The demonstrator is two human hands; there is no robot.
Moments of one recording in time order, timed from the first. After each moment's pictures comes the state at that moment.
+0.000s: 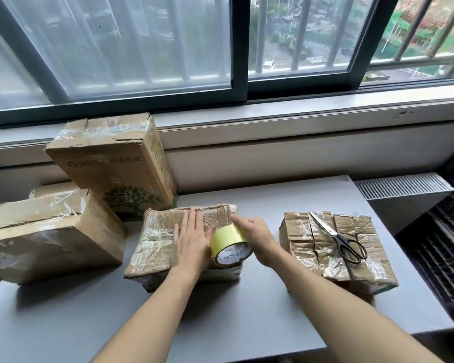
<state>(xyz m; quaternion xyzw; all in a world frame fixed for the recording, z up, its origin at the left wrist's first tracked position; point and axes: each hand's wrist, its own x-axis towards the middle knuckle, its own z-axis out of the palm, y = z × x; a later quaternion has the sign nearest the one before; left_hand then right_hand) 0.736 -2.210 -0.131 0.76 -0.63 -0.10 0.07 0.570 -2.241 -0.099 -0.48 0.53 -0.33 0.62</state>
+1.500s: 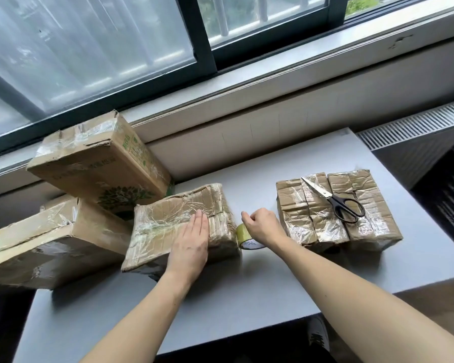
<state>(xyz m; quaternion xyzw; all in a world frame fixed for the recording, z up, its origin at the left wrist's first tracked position) 0.725 -2.175 -0.136 0.61 -0.79 0.08 -0.04 0.523 -2.238 -0.159 -0.59 0.66 -0.17 0.42</state>
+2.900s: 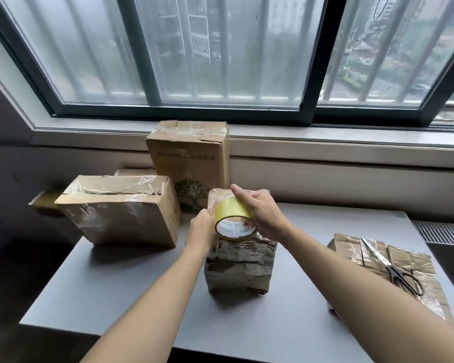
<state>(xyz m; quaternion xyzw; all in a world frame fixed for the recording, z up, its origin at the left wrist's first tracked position) 0.827 -2.174 -0.060 0.81 -0.45 -0.25 0.27 0.680 -2.223 -0.001 -0.61 0.36 -0.33 0.62</state>
